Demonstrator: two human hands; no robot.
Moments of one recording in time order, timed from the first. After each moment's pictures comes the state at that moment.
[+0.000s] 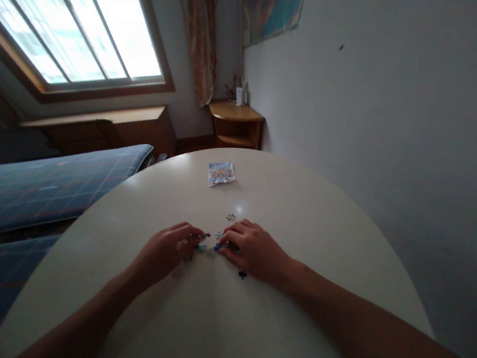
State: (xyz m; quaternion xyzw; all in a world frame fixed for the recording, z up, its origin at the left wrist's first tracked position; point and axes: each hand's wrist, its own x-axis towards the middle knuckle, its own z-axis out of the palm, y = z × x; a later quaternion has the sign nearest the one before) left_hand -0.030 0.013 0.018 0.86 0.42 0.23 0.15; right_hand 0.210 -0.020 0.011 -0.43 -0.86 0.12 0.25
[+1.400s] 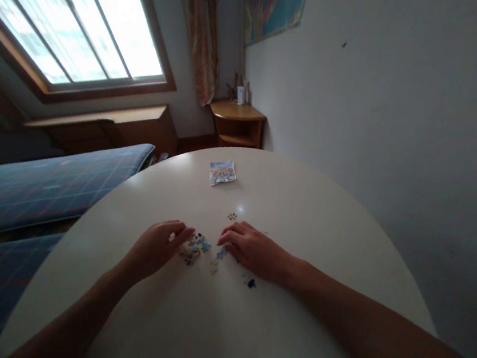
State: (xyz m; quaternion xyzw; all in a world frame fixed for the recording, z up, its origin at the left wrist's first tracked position) left_hand -0.041 0.015 0.035 0.85 0.48 0.16 0.14; right_hand 0.211 -0.020 0.010 -0.37 -0.87 0.18 0.27
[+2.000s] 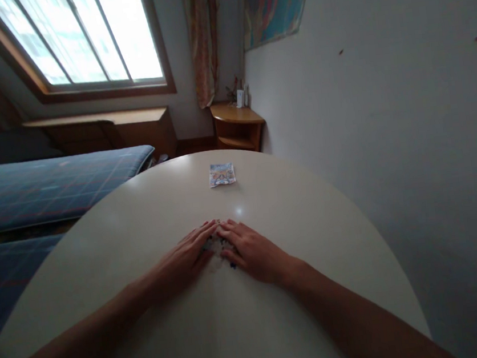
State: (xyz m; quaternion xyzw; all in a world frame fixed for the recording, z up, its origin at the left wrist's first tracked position) left_hand -0.012 -0.004 -0.005 0.89 0.38 0.18 0.18; right_hand 0.213 -0.018 0.005 -0.40 -0.88 0.19 0.20
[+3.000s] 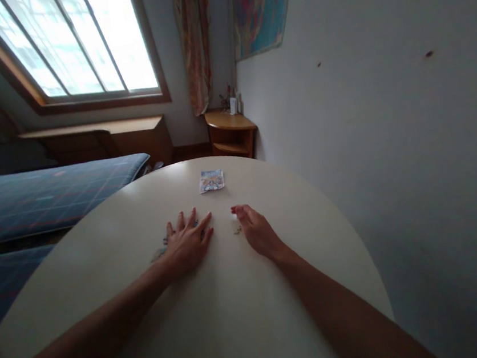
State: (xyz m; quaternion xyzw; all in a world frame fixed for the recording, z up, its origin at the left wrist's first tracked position) left_hand 0.040 0.021 -0.004 0.80 0.59 0.14 0.05; right_hand 0.247 0.010 0.005 -0.54 -0.65 0.32 0.43
